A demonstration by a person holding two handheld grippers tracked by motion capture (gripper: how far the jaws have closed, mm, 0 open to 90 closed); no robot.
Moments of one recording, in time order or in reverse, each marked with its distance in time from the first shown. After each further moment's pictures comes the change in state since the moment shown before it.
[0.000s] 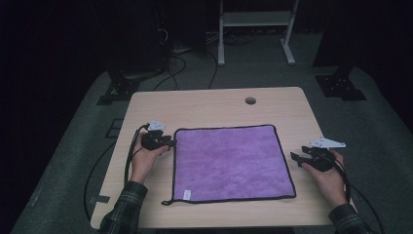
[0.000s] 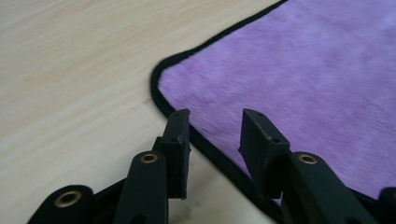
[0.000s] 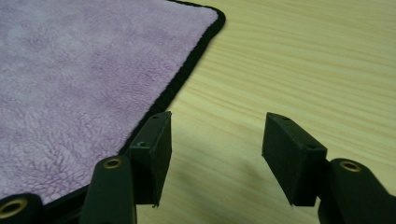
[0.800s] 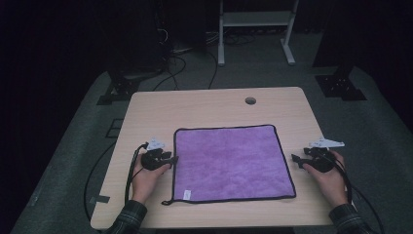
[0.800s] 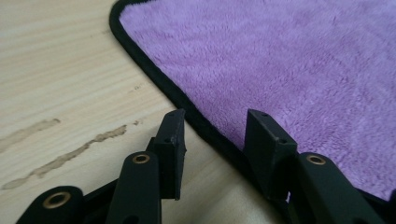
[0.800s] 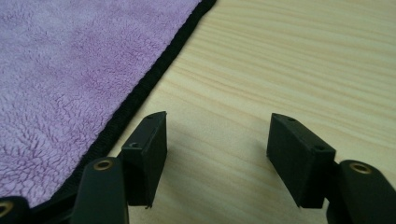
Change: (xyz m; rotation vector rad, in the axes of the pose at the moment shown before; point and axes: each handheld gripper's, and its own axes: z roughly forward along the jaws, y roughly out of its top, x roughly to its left) left arm -0.035 -0.041 -0.005 0.010 0.026 -0.082; right arm -0.006 -0.004 0.005 0.058 -0.008 0.004
